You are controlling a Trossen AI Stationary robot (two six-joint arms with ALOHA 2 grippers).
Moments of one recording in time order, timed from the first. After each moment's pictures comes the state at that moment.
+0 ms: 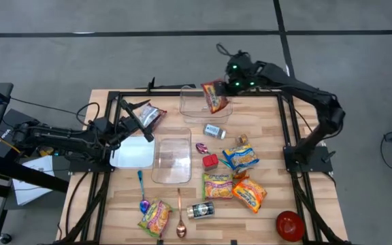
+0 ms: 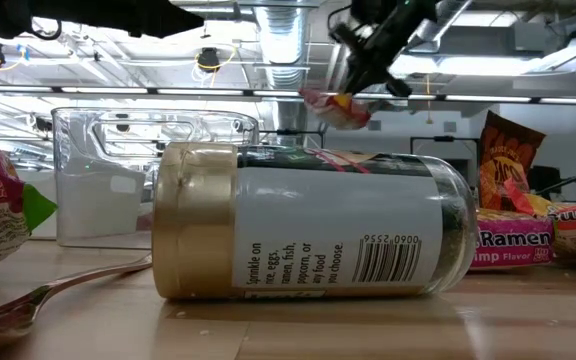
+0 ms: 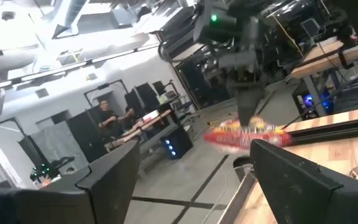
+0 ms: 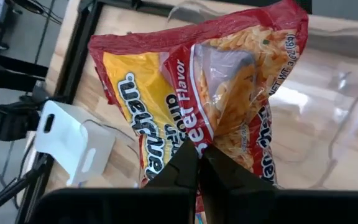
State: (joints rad) left arm 0.00 0.77 0.38 0.67 -0.63 0.63; right arm -0.57 1.64 1.60 -0.85 -0.17 0.73
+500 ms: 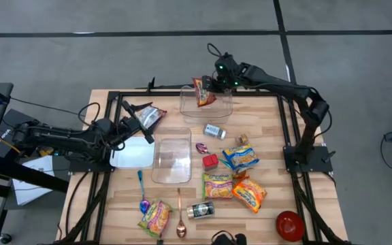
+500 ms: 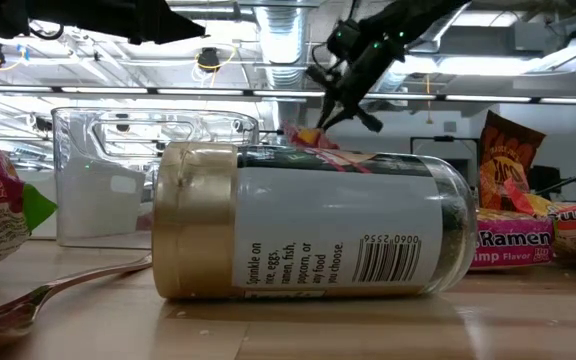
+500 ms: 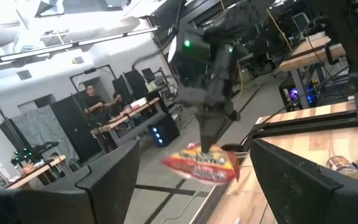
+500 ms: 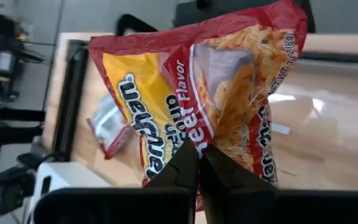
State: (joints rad) left arm 0.00 0.77 0.38 0.59 -0.63 0.54; right arm -0.60 1.83 1.60 -0.62 -0.13 0.89
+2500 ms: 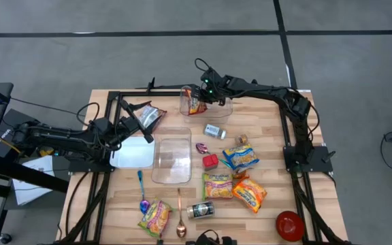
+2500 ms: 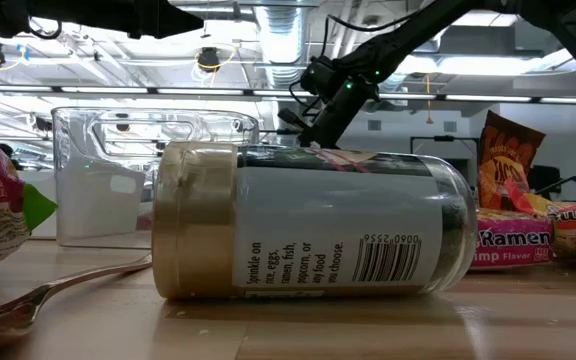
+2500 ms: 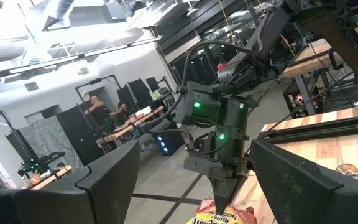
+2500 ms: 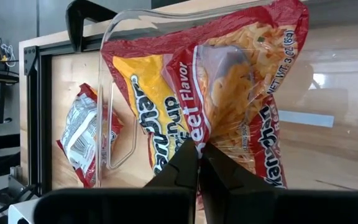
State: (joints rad) left arm 0.00 0.76 0.38 0.63 -0.62 0.59; right arm -0.54 2.02 1.58 -0.44 -0.08 1.07
